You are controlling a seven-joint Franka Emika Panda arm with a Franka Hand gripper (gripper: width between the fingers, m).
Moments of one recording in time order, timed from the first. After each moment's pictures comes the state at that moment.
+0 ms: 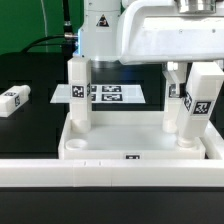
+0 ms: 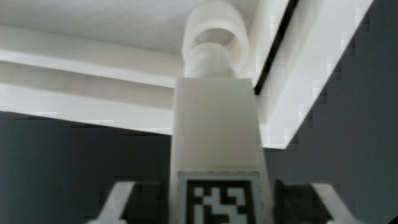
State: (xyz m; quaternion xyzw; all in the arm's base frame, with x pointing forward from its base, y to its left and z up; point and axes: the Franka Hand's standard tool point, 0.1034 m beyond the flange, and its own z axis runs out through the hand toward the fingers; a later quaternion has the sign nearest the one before) arm 0.623 0.091 0.107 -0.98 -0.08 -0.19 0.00
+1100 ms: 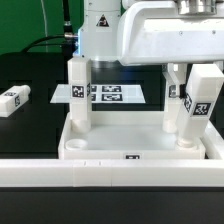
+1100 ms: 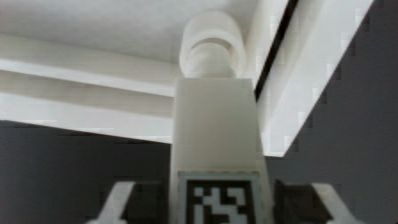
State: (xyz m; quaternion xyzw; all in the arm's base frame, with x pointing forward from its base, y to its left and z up) arm 0.621 0.092 0.105 -0.98 -0.08 -0.18 0.00
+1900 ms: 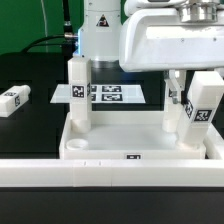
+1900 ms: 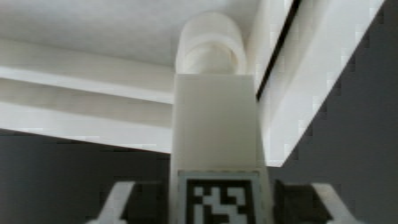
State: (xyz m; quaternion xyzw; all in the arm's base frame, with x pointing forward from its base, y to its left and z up) arm 0.621 0.095 0.095 -0.98 -0.08 -0.19 0.00
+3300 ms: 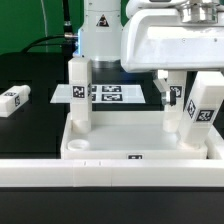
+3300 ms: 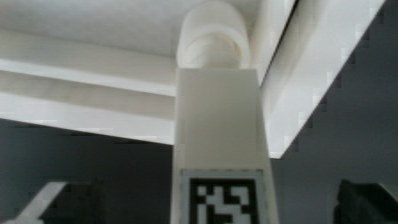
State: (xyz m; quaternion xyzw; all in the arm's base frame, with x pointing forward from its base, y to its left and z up) arm 0.621 0.097 0.095 -0.97 -0.08 -0.22 0.00
